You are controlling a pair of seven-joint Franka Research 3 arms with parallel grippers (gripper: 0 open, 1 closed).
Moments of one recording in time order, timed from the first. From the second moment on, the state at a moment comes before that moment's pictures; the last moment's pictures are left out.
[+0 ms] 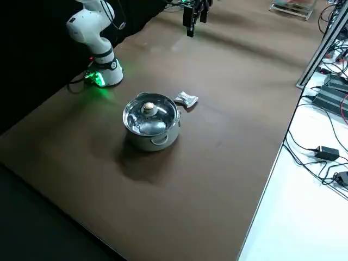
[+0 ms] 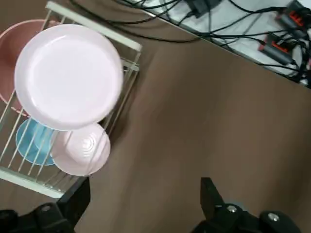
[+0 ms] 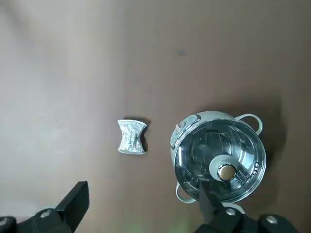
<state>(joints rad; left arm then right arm) 0.54 0.34 -0.39 -1.37 0.04 1.85 -0.18 0.05 0.04 -0.11 -1.47 0.04 1.48 -0.09</state>
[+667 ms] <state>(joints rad) 0.24 0.19 -0.31 -1.42 0.04 1.80 -0.18 0.04 0.04 -0.12 -1.47 0.04 1.48 -0.09</state>
